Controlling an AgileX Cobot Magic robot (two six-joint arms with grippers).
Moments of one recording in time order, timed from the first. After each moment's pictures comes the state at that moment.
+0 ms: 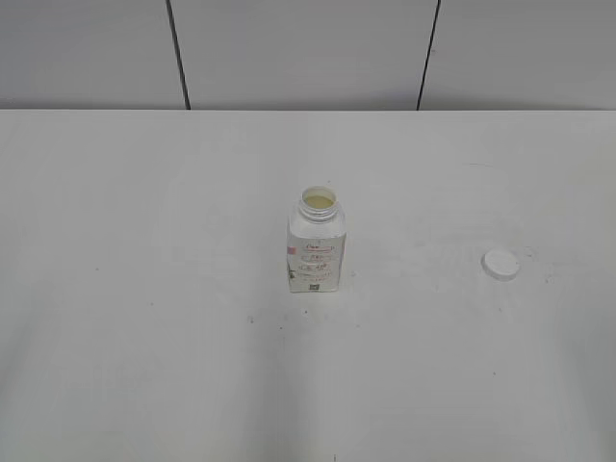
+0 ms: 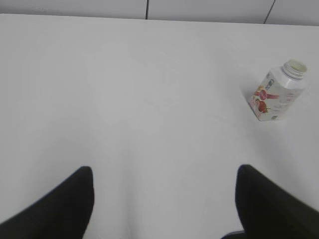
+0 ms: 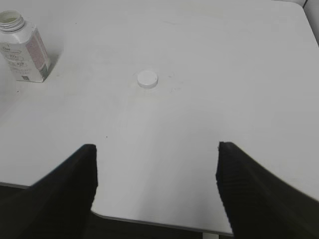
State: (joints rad) left arm -0.20 -0.01 -0.52 0.09 1.06 -0.19; right arm 0.13 -0.01 -0.51 0.07 1.10 -0.13
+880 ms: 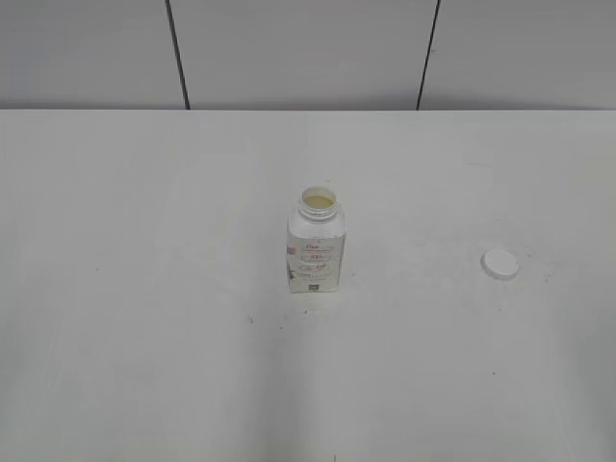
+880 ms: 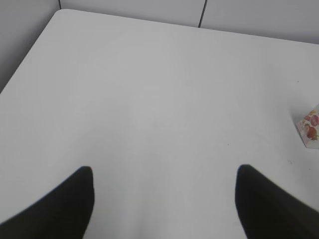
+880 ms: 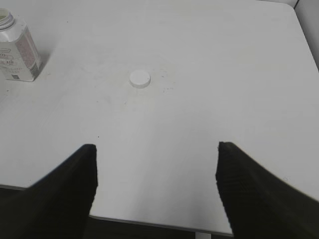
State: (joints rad) left arm 0.00 -0.01 -0.52 0.09 1.06 -0.19; right arm 0.13 -0.01 -0.51 0.04 1.10 -0.13
